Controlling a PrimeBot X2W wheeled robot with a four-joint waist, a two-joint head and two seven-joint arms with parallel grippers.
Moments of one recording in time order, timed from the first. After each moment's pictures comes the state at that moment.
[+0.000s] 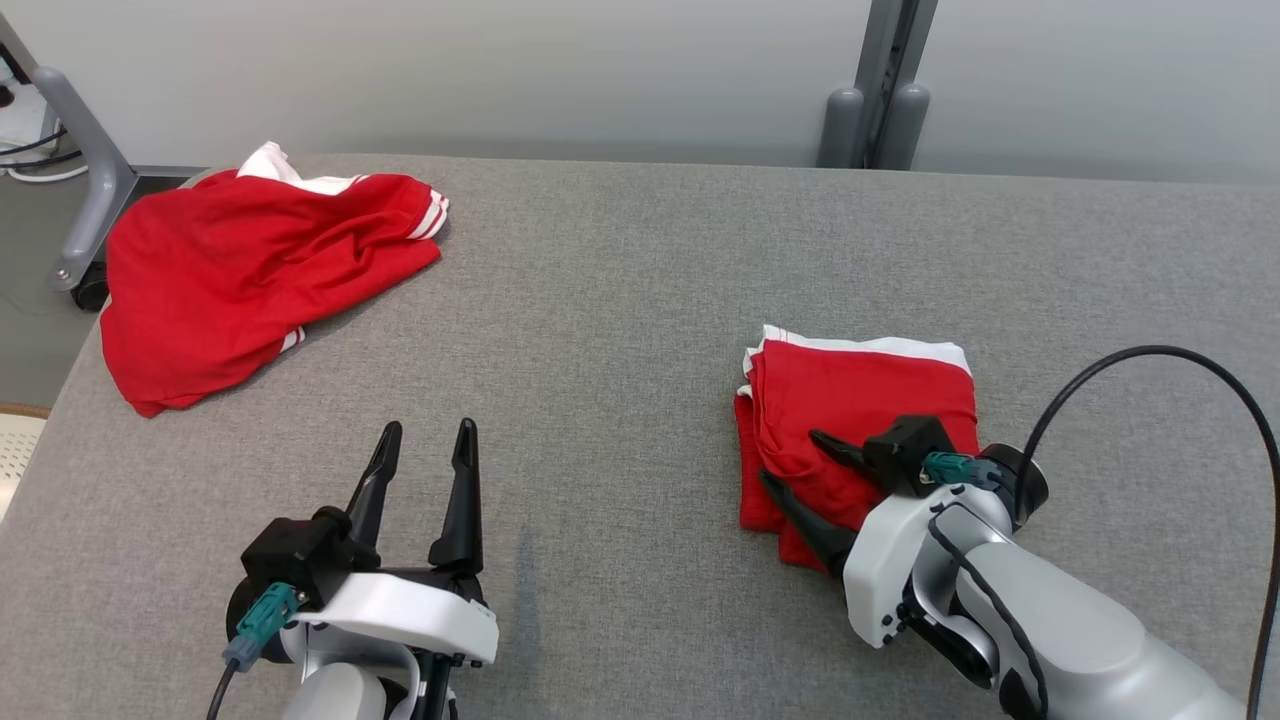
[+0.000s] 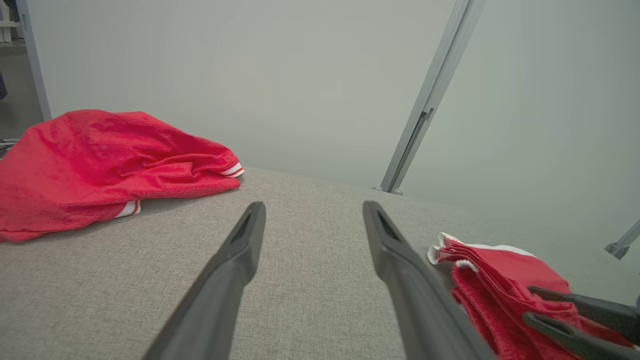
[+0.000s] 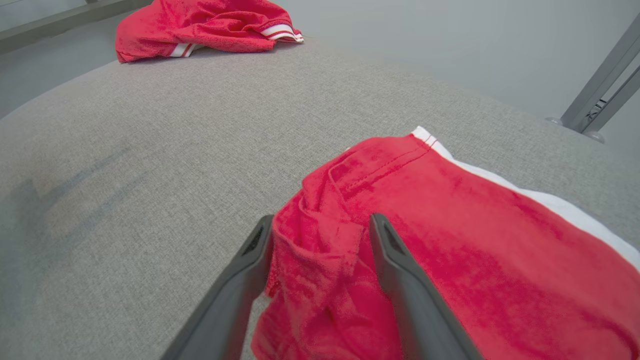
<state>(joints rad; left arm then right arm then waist) -0.15 0.05 -0.22 0.27 -0.42 0.04 -0.26 -0.67 -0.23 0.99 0.75 0.64 0.13 -0.16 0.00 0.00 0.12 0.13</state>
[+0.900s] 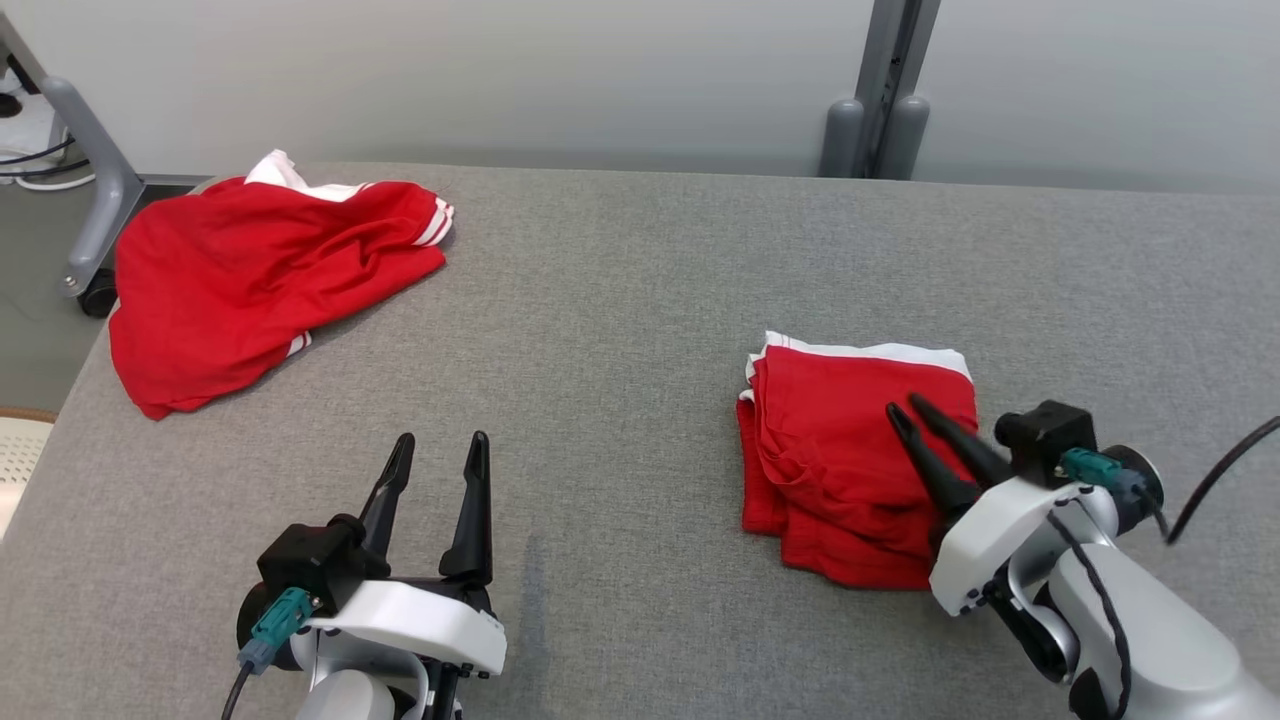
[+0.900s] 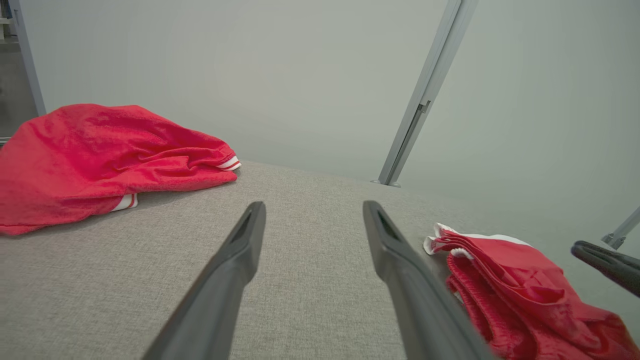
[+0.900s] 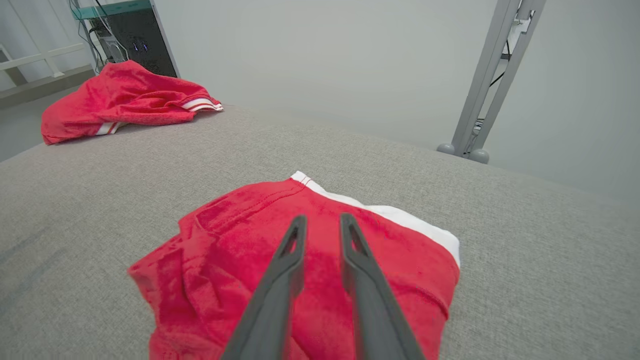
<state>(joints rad) -0.15 0.05 -0.24 0.29 -0.41 0.03 -0.26 -0.54 -0.27 0.64 0.70 0.51 0.13 -0.26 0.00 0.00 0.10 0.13</state>
